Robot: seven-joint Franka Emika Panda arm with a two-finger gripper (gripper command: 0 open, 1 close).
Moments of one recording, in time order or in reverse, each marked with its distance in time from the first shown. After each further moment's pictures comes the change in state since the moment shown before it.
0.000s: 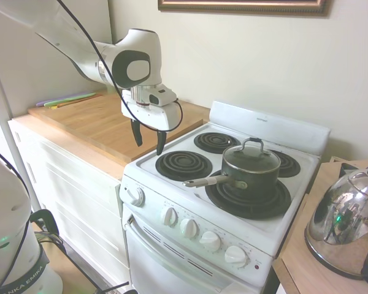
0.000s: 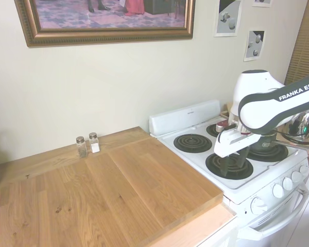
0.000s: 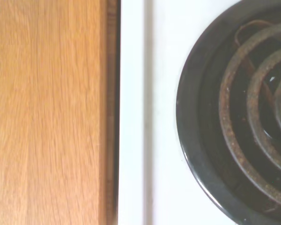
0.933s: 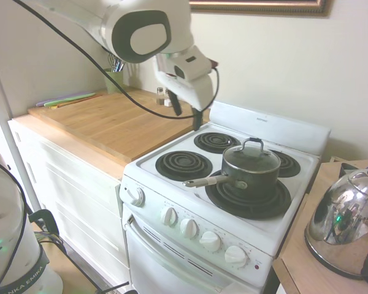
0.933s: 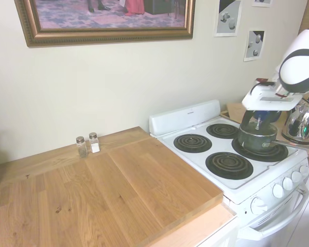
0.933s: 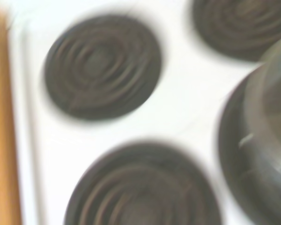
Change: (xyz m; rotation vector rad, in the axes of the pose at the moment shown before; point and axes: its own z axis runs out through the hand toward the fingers) arm 0.097 0.127 -0.123 0.336 0.200 0.384
